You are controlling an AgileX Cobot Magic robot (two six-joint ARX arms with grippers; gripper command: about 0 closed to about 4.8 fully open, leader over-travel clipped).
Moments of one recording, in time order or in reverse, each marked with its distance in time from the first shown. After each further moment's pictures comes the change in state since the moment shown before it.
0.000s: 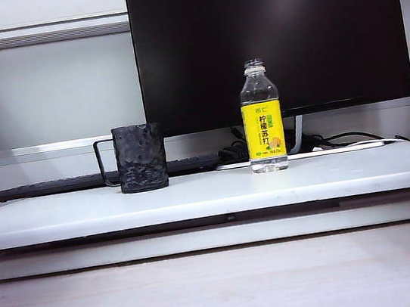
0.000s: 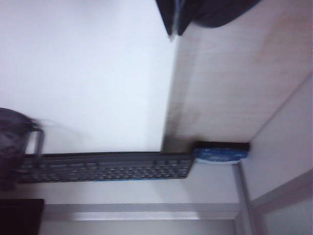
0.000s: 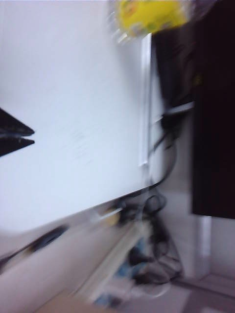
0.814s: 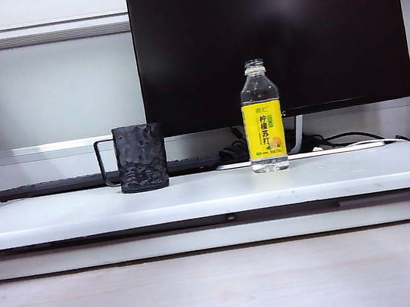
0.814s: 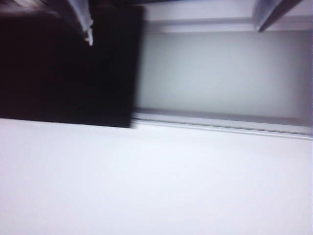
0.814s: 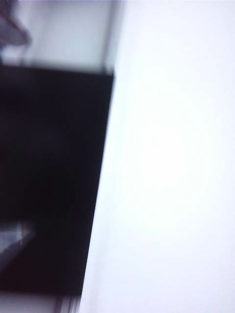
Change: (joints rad) left arm -0.002 0.300 0.544 0.243 0.244 -0.229; right arm 0.001 0.680 0.876 0.243 -0.366 -0.011
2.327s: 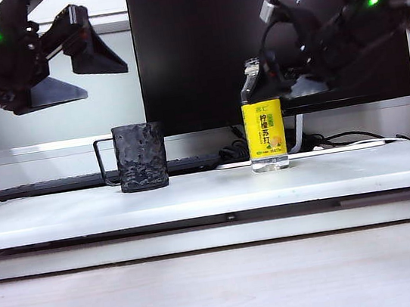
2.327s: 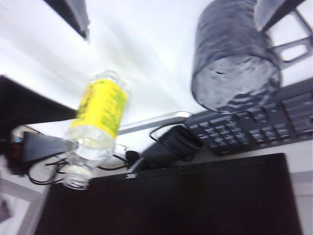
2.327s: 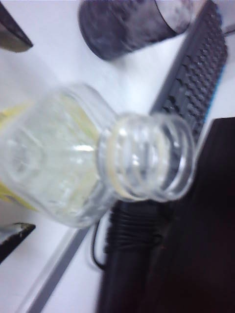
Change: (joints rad) left arm -0.464 1.024 0.081 0.398 -0.045 0.138; right arm 0.211 1.003 0.106 0.182 -0.065 -0.143
